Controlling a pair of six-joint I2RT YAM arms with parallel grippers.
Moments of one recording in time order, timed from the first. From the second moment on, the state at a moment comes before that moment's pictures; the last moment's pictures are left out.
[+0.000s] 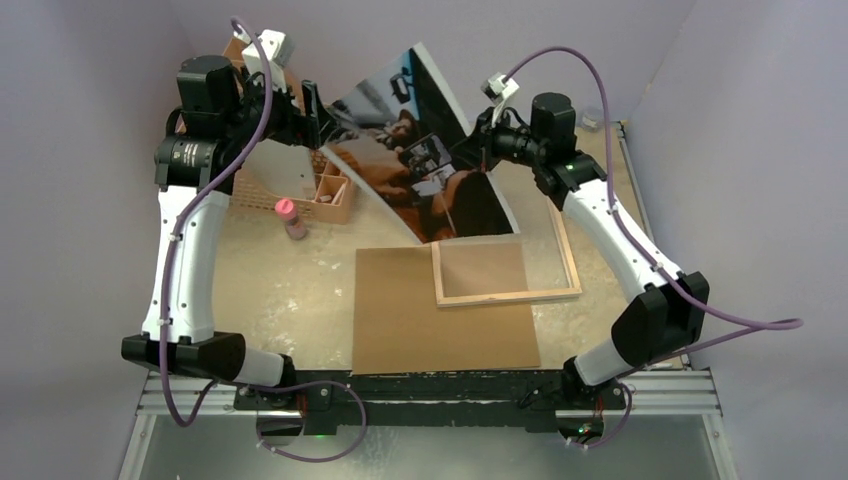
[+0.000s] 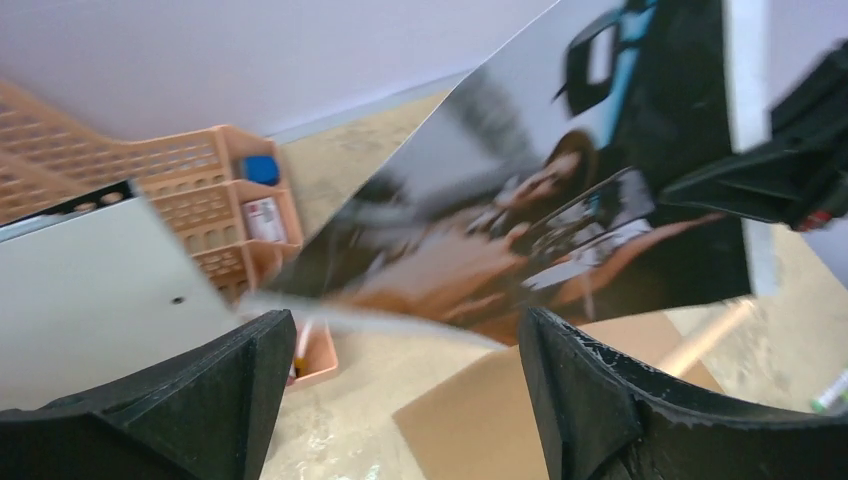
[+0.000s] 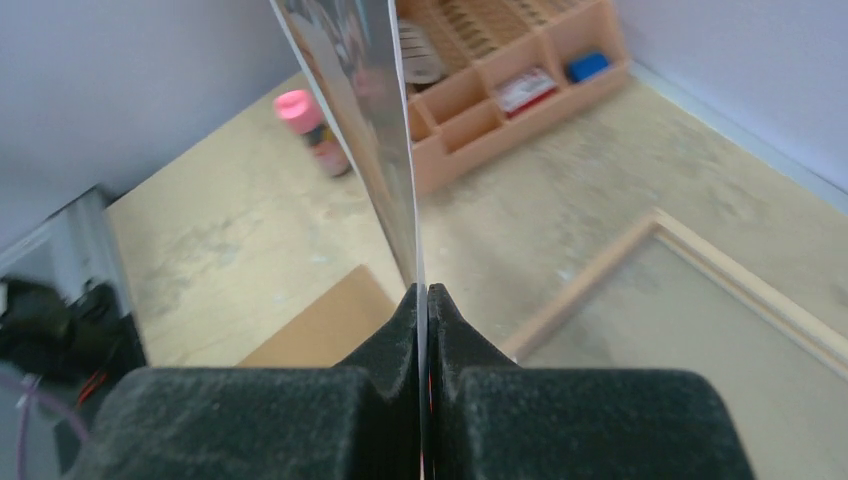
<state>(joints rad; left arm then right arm) -0.10 1.42 1.92 -0.82 0.48 -0.01 0.36 1.53 1.47 -0.21 -0.73 0.07</state>
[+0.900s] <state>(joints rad) -0.10 1.41 1.56 -0.51 0.24 -0.31 0.35 1.65 1.99 -0.74 0.43 0.12</state>
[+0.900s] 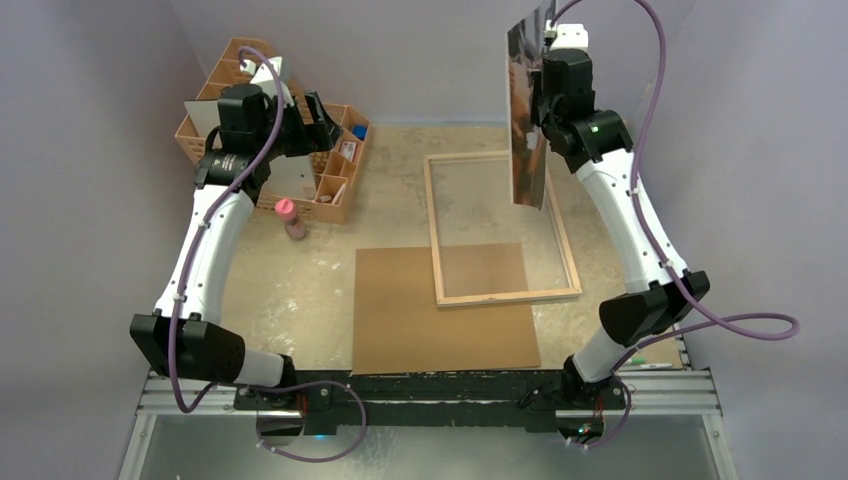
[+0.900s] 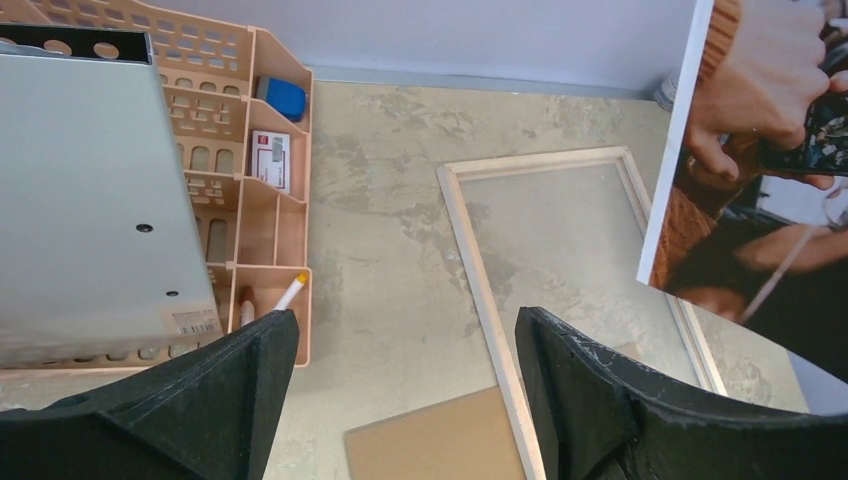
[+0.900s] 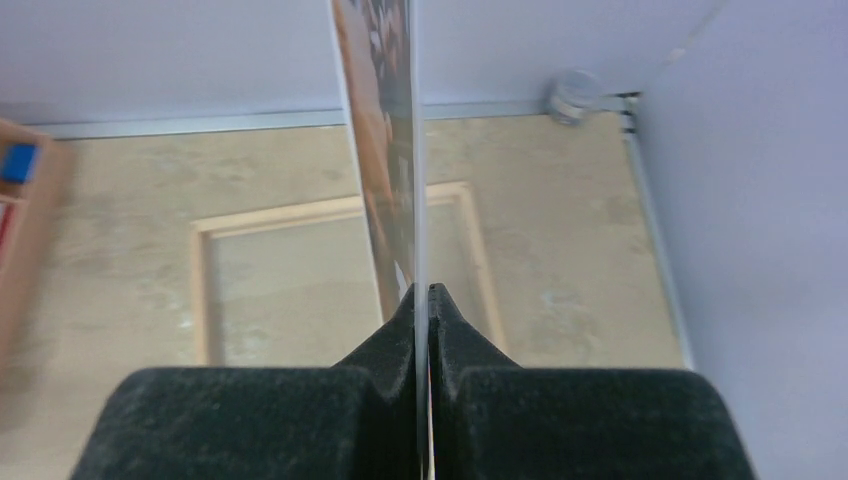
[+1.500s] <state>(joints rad) -0.10 1.47 1.48 -0.51 0.28 -0.31 0.65 1.95 1.92 -0.80 0.79 -0.02</state>
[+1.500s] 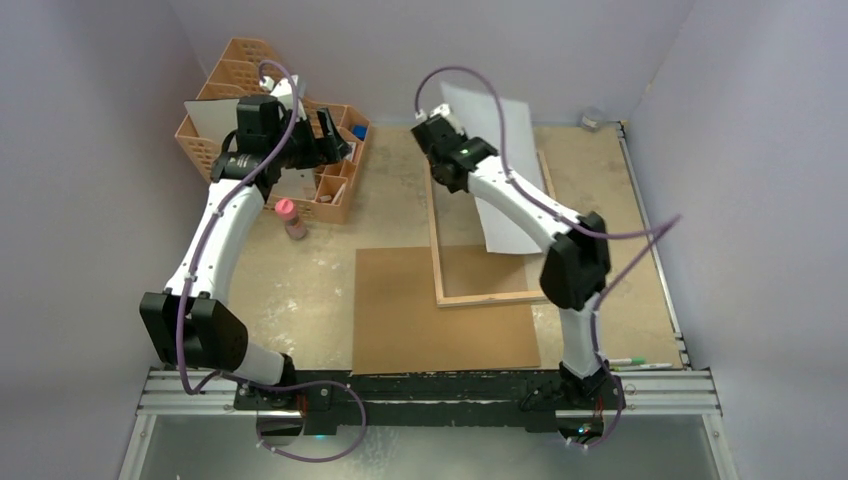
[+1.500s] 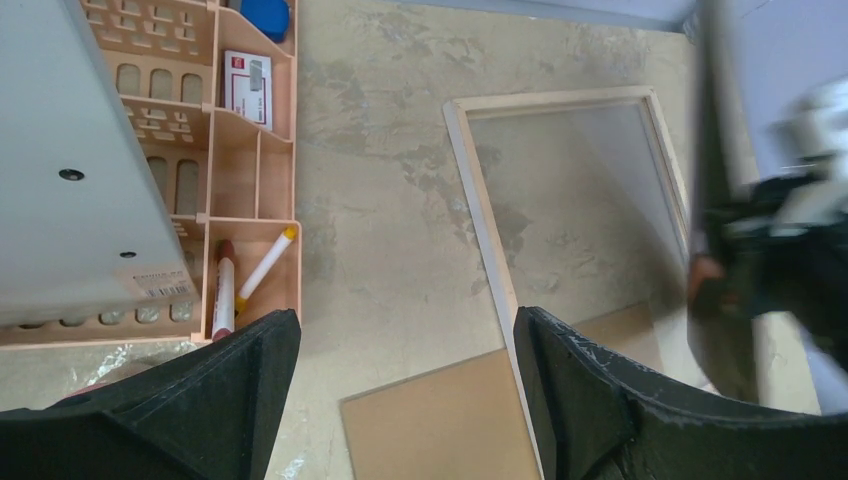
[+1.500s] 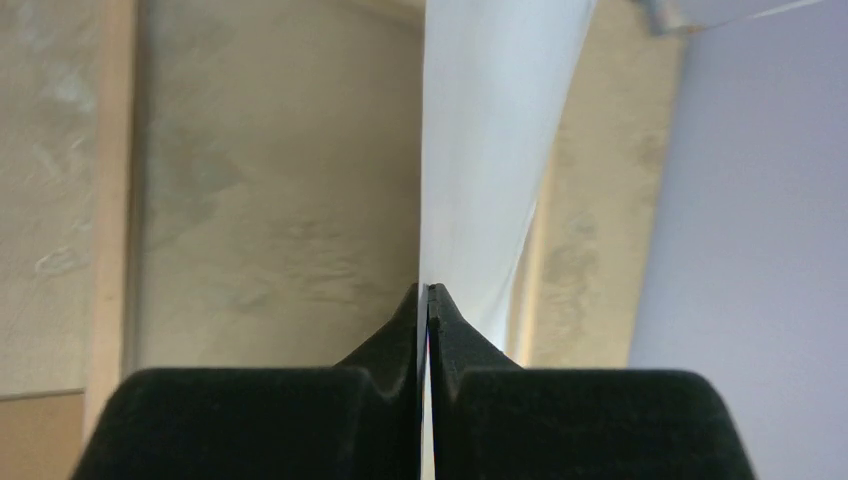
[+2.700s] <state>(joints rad) -0.10 1.46 1.39 -0.52 0.28 -0.30 0.58 2.15 2.00 -1.13 0.46 0.46</state>
